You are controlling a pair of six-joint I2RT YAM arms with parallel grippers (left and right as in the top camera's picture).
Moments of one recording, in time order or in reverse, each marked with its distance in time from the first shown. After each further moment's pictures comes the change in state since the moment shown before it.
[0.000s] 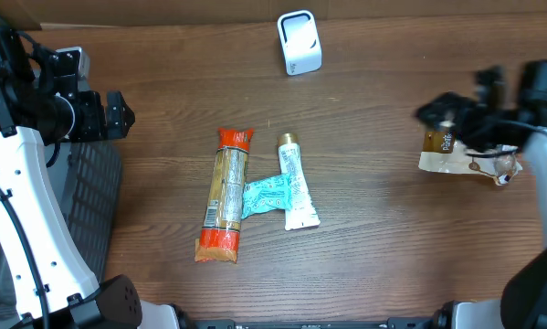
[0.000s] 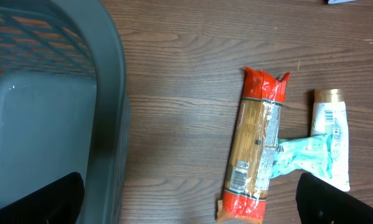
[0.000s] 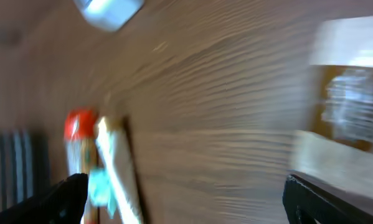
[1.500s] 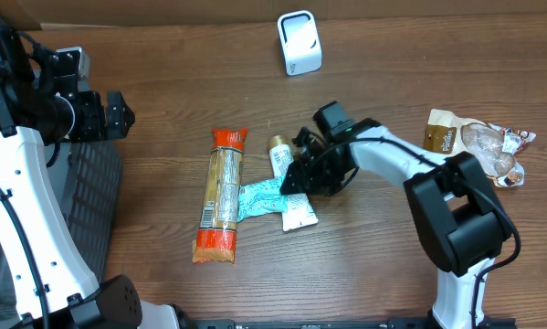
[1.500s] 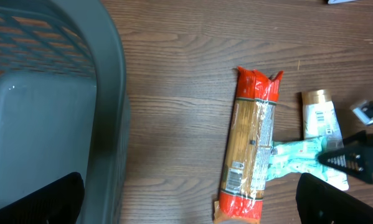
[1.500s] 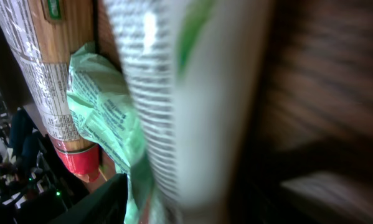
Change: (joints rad) left arm 0.000 0.000 0.000 0.000 0.000 0.000; right arm 0.686 0.444 -0.020 0.215 -0.073 0.146
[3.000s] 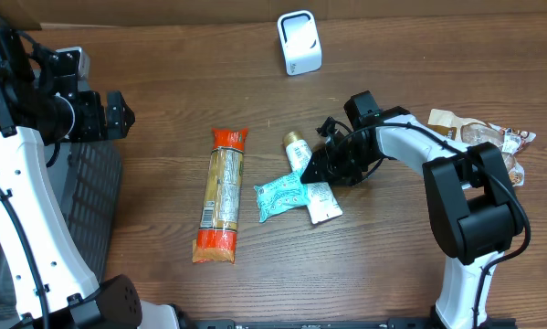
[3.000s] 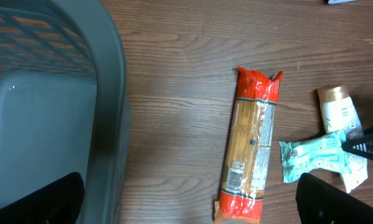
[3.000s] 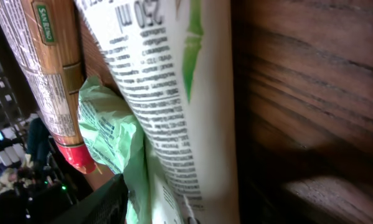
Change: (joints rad) left arm 0.000 0.000 0.000 0.000 0.000 0.000; right arm -0.140 0.027 0.013 -0.078 -0.054 -0.126
